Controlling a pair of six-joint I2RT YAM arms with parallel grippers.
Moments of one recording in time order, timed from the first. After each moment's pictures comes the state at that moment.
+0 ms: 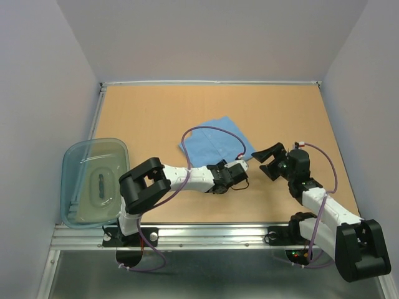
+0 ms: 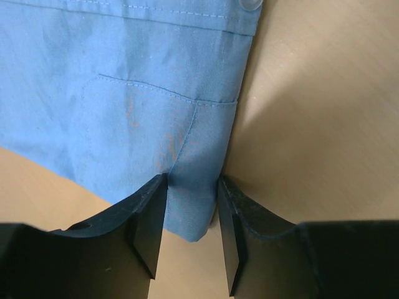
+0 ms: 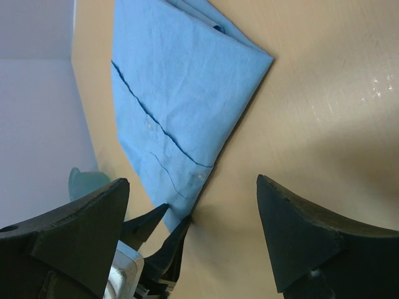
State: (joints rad) left arm -1.18 1.88 1.16 -0.43 -0.59 -0.10; right arm 0.16 0.97 0.28 0.21 -0.24 1.10
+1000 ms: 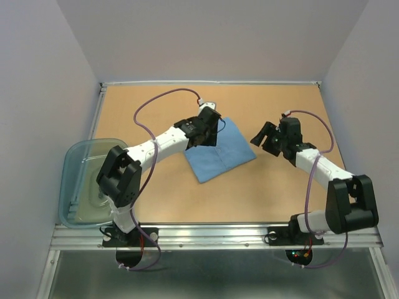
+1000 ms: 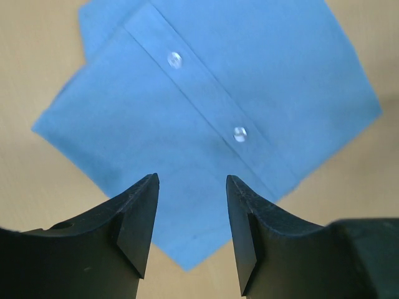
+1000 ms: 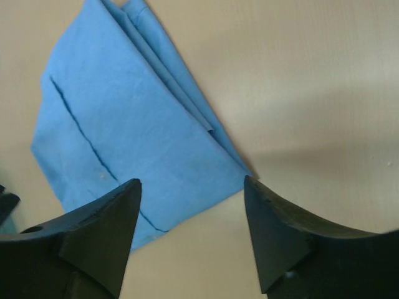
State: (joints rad) left arm -0.83 1.74 1.39 -0.55 -0.31 -0.50; right arm 0.16 1.32 0.74 -0.08 -0.18 0.67
